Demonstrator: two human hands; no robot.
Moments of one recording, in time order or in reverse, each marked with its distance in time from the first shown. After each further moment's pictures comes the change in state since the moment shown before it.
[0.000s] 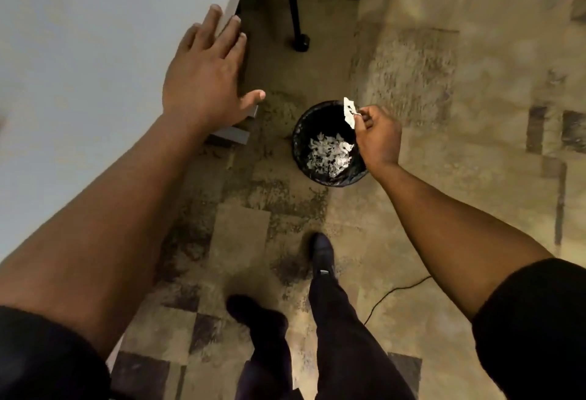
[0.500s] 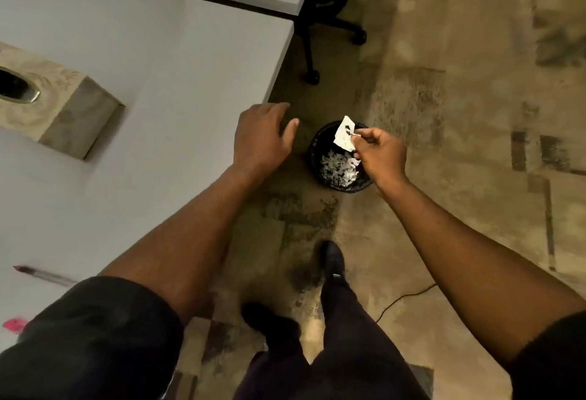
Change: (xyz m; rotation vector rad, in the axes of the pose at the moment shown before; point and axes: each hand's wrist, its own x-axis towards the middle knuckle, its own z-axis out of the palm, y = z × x) left_hand -0.123 0.021 -0.041 -0.618 0.141 -0.219; right_hand -0.126 -0.118 -0.068 0.371 -0.090 0.222
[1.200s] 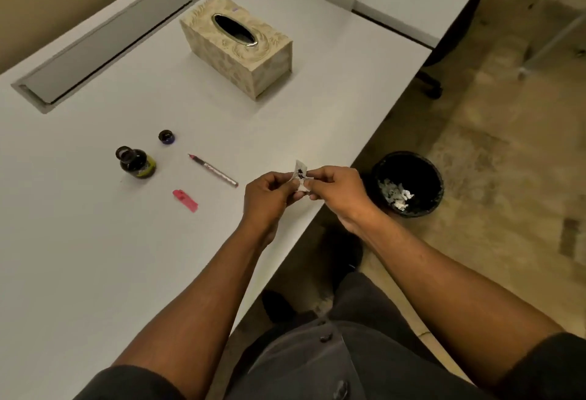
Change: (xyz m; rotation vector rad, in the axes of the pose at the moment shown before) left_hand -0.263 -0.107 -0.122 -1.295 0.183 -0.834; right_hand -0.271 -0.082 0.149 0.026 -0.682 -0.037
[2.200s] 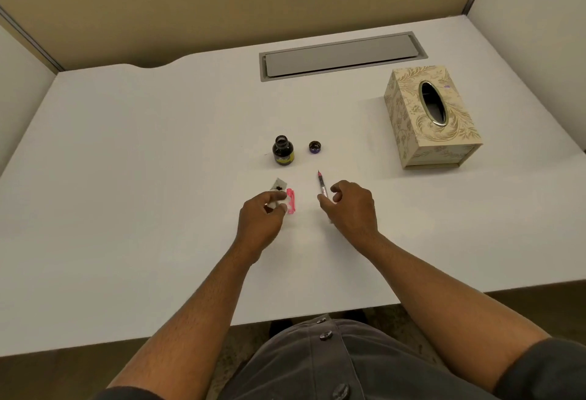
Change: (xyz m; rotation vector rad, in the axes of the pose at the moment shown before) left_hand -0.033 0.010 -0.106 0.214 0.875 -0.038; right_hand 0.081 -0.043 0.136 -0.860 -0.381 -0.586
